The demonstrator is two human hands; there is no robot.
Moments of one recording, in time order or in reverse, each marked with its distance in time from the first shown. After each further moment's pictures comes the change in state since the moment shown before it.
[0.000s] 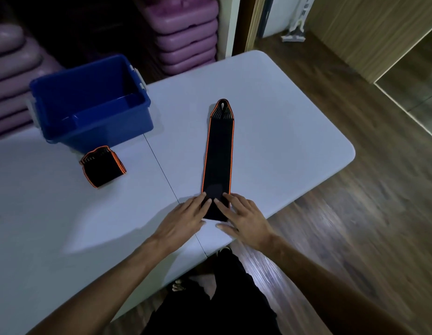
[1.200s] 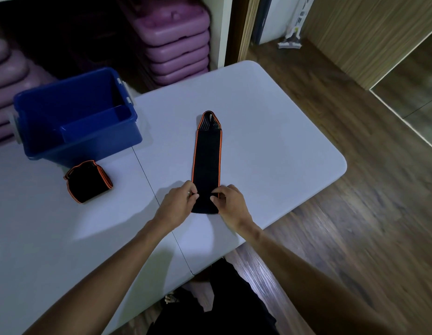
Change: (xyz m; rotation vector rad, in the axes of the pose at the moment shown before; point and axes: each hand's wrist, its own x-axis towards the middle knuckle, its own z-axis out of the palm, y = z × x) left_hand 0.076 -0.019 -0.025 -0.650 0.138 -0.467; right_hand 0.075 0.018 -0.032 0.739 -0.037 0.659
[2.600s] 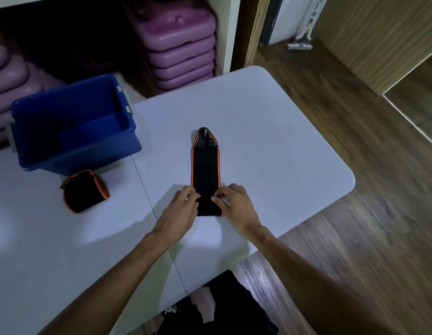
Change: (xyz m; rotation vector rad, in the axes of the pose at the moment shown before) left_hand 0.011 0.004 0.006 0.239 0.063 0.179; right_hand 0.036 0.011 -0.024 -0.150 0.008 -0.196
